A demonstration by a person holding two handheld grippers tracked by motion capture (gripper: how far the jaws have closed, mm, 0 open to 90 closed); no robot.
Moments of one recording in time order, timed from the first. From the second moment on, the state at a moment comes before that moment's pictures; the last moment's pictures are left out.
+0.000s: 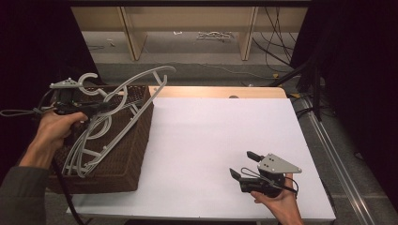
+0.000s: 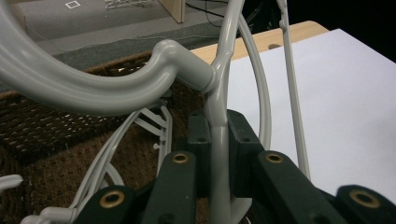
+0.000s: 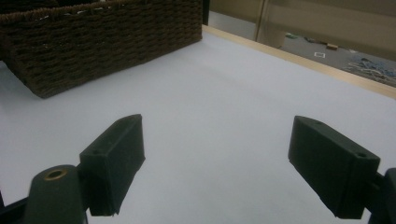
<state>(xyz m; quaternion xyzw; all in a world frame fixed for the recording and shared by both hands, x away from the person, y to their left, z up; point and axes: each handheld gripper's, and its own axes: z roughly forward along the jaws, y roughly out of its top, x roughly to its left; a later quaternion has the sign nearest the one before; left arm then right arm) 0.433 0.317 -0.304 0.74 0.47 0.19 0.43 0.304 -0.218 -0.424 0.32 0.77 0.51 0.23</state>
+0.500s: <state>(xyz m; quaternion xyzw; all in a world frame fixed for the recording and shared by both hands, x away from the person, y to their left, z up) 0.454 0.350 -0.305 0.72 0.51 0.21 0.42 0.304 -0.218 -0.424 0.32 0.77 0.50 0.23</state>
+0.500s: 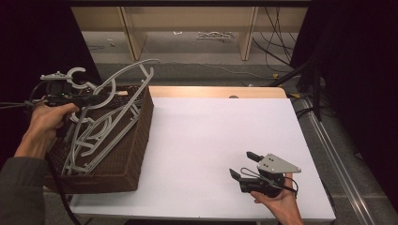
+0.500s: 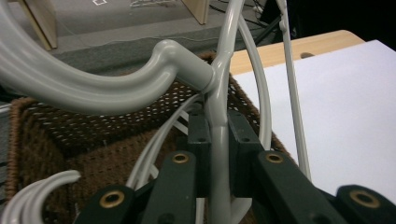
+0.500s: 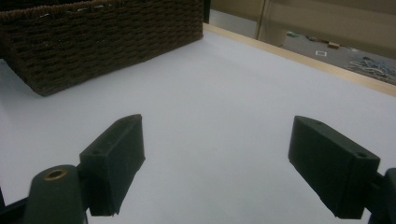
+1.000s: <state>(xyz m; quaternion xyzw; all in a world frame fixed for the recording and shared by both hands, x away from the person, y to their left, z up) 0.457 0.376 -0.332 0.71 0.52 0.24 0.41 0.304 -0.218 -0.425 0.32 0.78 0.50 0.22</state>
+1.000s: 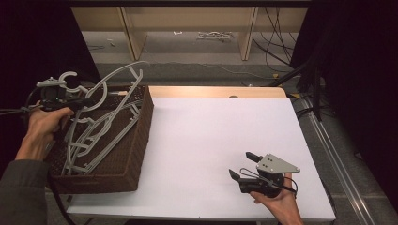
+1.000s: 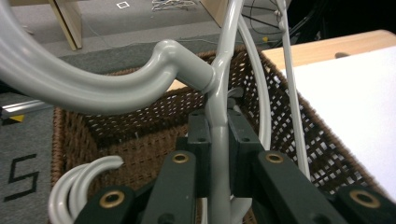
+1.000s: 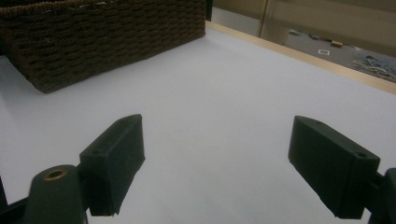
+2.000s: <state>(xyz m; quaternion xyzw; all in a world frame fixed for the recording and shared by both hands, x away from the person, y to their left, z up) 0.446 0.404 -0.367 0.75 0.50 0.23 0.37 0.304 -0.217 -0.426 0.31 0.78 0.50 0.22</state>
